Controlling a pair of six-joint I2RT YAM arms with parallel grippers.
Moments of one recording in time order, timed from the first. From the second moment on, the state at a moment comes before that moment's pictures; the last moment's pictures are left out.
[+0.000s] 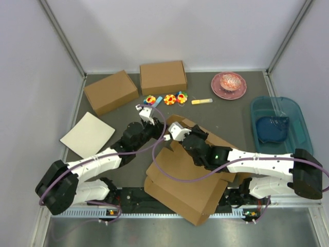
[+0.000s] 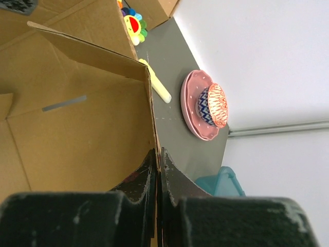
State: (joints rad) left arm -0.73 1.17 0.49 0.54 -0.04 -0.40; right arm 1.20 1.22 0.76 -0.01 0.95 -0.55
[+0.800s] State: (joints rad) left arm -0.73 1.16 0.39 0.46 -0.10 -0.42; right arm 1.20 1.22 0.75 -0.02 0.95 -0.55
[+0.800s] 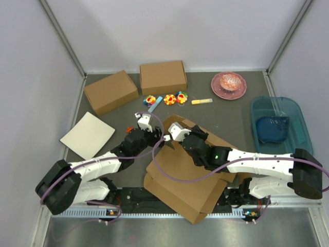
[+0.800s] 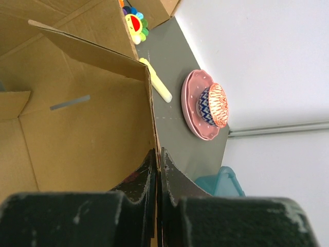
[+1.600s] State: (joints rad) left arm -0.73 1.25 0.47 0.41 -0.05 -0.41; right arm 1.20 1.22 0.75 -0.01 0.98 -0.55
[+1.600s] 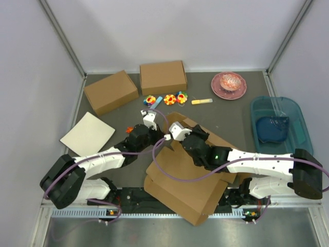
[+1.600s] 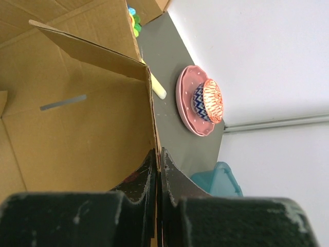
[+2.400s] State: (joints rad) left arm -0.72 1.25 0.41 0.46 0.06 -0.69; right arm 1.32 1.29 0.69 0.07 1.19 -0.66
